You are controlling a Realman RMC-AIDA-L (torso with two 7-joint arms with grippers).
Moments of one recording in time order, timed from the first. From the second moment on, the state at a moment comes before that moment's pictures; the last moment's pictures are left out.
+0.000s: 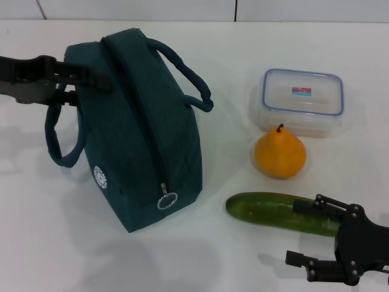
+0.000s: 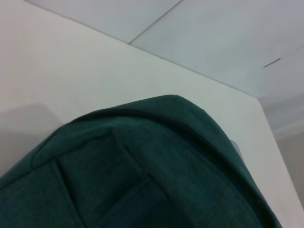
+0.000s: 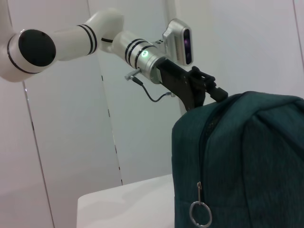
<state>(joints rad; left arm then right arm) -0.55 -1.99 0.61 1.24 2.22 1.90 -2.72 0.36 2.02 -1.04 -0.27 -1.62 -1.71 0.76</state>
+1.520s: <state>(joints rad) -0.60 -1.96 0.63 1.16 2.18 1.88 -2.70 0.33 2.01 -1.03 -0.17 -1.23 -1.78 0.96</state>
